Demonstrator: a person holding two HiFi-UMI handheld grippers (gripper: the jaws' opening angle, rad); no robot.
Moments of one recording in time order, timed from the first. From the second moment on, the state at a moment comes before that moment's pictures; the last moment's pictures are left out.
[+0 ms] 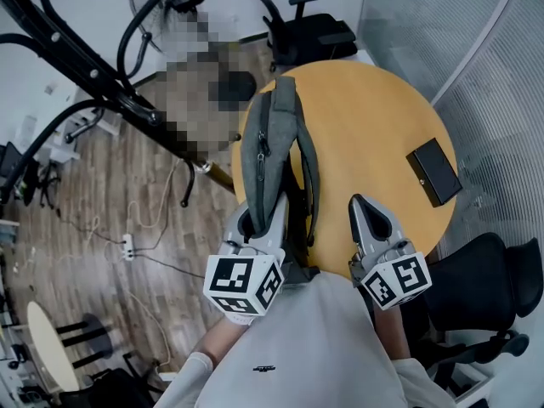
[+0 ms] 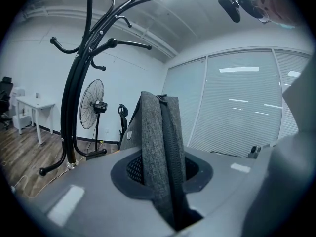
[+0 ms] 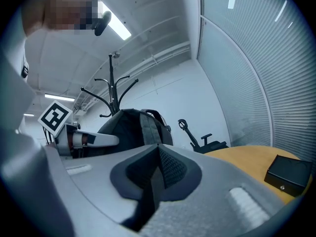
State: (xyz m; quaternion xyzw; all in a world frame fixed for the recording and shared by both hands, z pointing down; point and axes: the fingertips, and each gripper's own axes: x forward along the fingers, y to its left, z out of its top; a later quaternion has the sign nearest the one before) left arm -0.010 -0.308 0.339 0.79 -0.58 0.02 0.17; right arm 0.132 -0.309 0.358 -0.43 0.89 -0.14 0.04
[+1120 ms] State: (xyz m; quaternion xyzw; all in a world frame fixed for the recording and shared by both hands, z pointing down) left arm -0.042 -0.350 0.237 0.79 -0.61 -0.08 0.07; right arm 0.112 -0.293 0.351 -0.42 0.89 -0.14 0.03
